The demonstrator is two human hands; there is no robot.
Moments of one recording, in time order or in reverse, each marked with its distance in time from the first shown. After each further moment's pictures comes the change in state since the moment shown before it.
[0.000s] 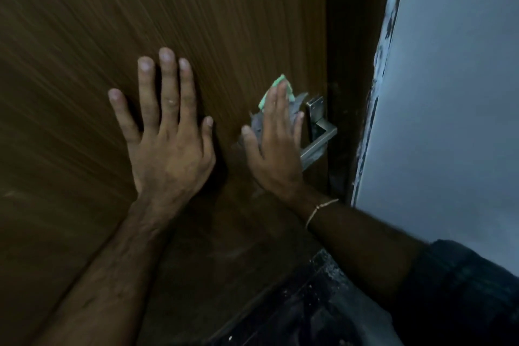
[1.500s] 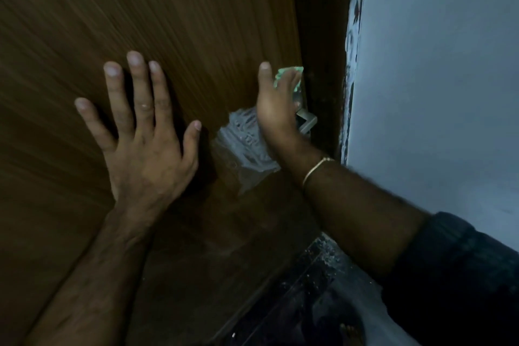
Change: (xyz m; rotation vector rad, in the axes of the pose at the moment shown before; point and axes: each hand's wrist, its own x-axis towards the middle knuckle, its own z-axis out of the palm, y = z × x) left_hand -0.005 0.000 0.003 -0.061 -0.083 0.016; right_hand 0.054 0.001 -0.033 0.574 -0.024 0.652
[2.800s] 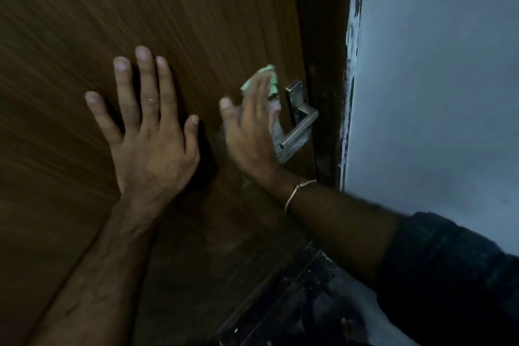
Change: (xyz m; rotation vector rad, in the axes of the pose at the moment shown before) left_hand 0.000 0.001 -0.007 -0.050 -0.017 0.023; right_hand -0.041 0.036 0.028 -0.244 -0.036 -0.427
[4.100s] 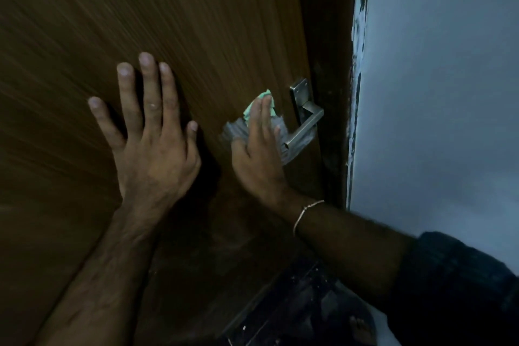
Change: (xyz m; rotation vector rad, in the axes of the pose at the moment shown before) left_hand -0.003 -0.003 0.001 0.020 -0.007 0.013; right_hand -0.025 0.009 0.003 -0.081 -0.098 0.007
